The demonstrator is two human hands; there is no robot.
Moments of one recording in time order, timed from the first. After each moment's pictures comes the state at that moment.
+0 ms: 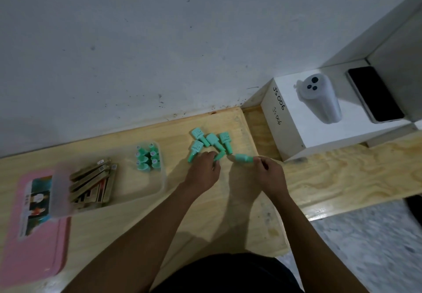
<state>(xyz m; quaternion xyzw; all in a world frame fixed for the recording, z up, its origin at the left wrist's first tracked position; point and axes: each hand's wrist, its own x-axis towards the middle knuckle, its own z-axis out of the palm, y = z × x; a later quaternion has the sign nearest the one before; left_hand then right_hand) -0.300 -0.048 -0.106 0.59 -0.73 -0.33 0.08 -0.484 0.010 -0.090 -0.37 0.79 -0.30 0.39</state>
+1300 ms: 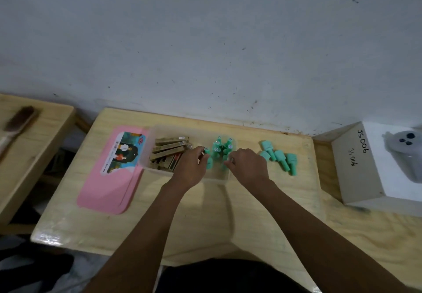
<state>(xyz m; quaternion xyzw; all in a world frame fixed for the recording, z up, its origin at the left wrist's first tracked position) -0.100 -0.005 -0.050 0.70 -0.59 -0.29 0.26 -0.270 -0.043 -0.040 -0.80 0.58 0.00 0.13</state>
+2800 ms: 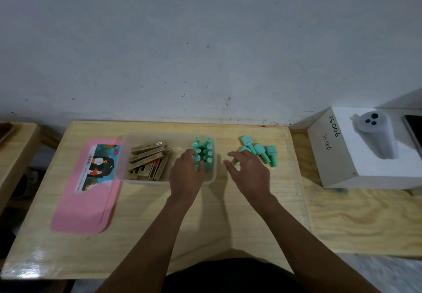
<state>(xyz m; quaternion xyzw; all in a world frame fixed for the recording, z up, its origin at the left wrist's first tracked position) -0.147 -0.002 -0.072 0.76 -0.57 -0.18 0.27 -0.317 -0.015 -0.052 -0.69 0.68 -0.18 0.16</state>
